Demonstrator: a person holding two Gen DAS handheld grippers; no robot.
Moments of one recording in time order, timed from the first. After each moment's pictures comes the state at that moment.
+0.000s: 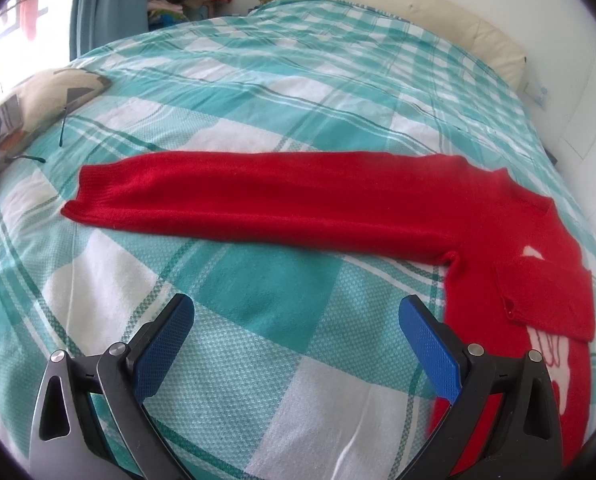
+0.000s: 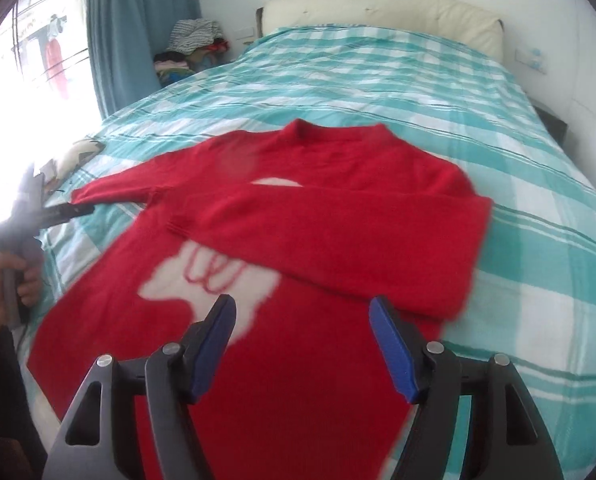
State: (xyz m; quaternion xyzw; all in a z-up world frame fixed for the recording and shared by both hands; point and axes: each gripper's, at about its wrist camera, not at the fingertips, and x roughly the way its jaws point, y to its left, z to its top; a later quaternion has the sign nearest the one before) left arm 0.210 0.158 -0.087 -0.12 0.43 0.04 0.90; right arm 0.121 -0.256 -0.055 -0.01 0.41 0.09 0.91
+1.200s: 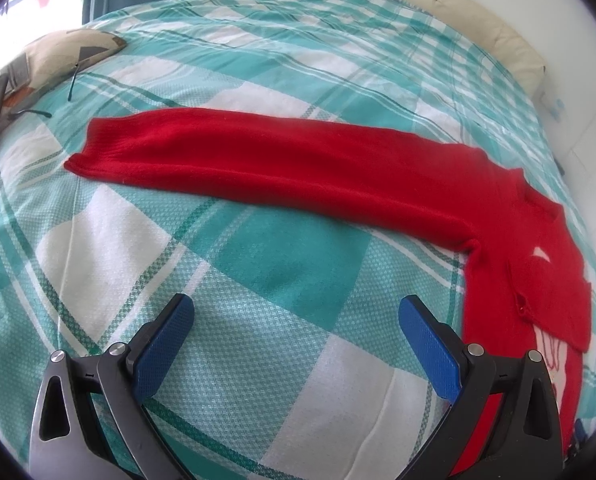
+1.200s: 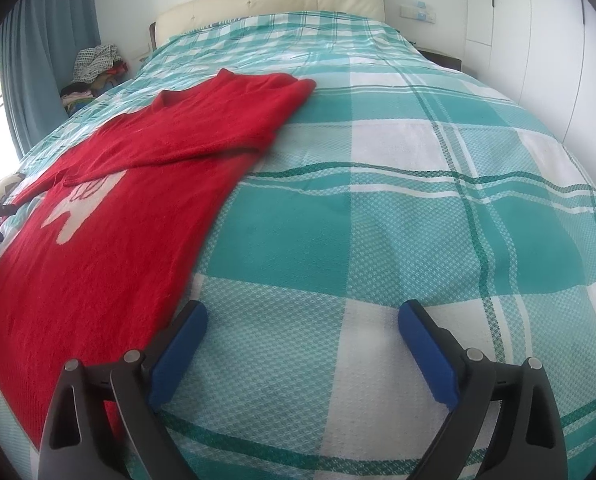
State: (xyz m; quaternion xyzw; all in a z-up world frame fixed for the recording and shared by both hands) left arm 0.206 0.170 -0.104 -0.15 0.46 0.05 0.88; right arm 0.051 -0.324 -0.116 0.06 0.42 -0.03 0.91
